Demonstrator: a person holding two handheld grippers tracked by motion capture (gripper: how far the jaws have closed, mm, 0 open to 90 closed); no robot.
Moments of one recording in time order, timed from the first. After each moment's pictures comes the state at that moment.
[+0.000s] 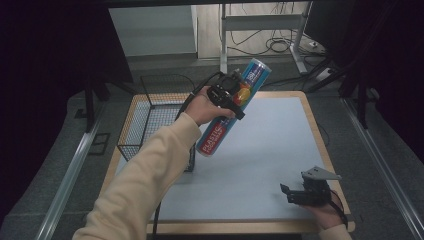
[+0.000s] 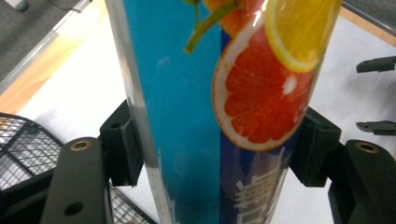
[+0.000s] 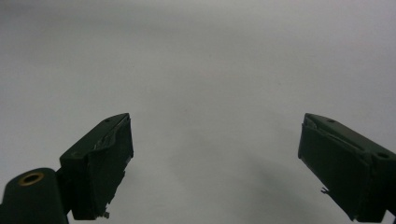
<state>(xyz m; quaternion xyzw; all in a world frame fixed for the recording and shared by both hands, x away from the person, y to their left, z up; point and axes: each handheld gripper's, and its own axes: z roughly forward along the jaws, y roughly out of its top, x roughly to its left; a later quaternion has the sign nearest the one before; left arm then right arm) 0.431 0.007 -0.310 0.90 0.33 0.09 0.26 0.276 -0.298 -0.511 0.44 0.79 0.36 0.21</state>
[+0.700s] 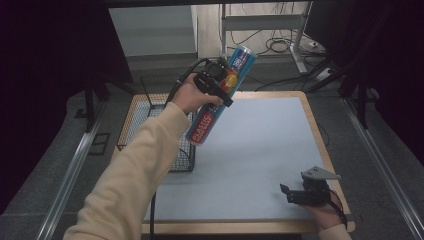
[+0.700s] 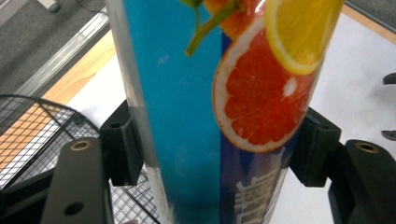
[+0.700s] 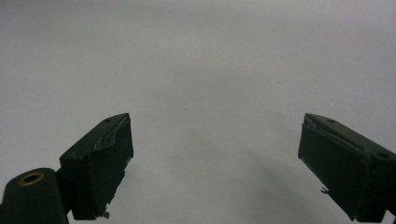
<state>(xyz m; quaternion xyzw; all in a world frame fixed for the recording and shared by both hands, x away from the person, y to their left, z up) 0.447 0.040 -0.289 0.89 0.36 0.12 0.26 0.277 -0.298 -0.512 0.45 0.79 0.36 0.21</state>
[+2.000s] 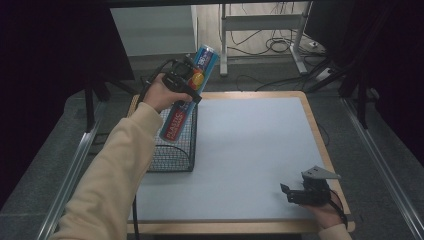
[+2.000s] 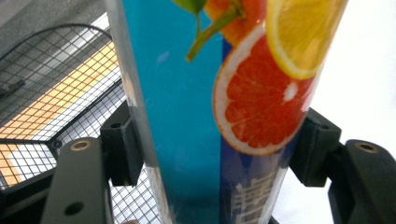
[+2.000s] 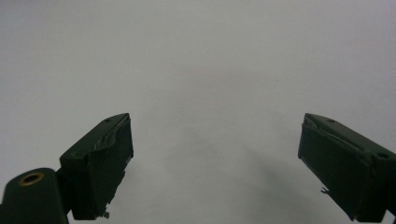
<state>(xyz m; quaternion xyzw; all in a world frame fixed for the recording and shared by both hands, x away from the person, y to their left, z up) 0.463 0.118 -0.309 0.86 0.42 0.14 0.23 0.278 -0.299 -0.513 0.45 0.79 0.36 0.21</state>
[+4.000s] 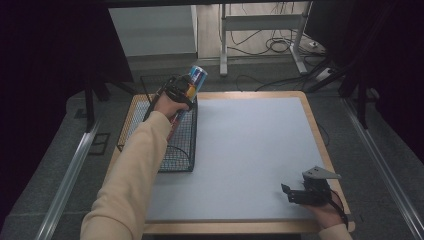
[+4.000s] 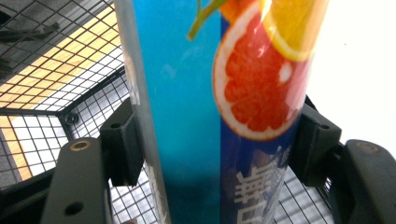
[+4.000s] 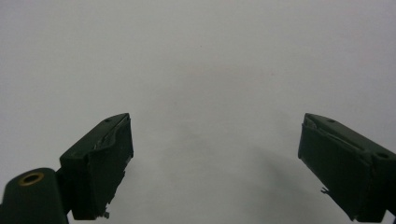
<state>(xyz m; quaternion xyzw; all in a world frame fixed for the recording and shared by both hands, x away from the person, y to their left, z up) 0.539 0.136 -0.422 0.84 0.50 0.16 0.13 0.279 -0.302 -0.516 0.45 0.79 0.35 0.21</state>
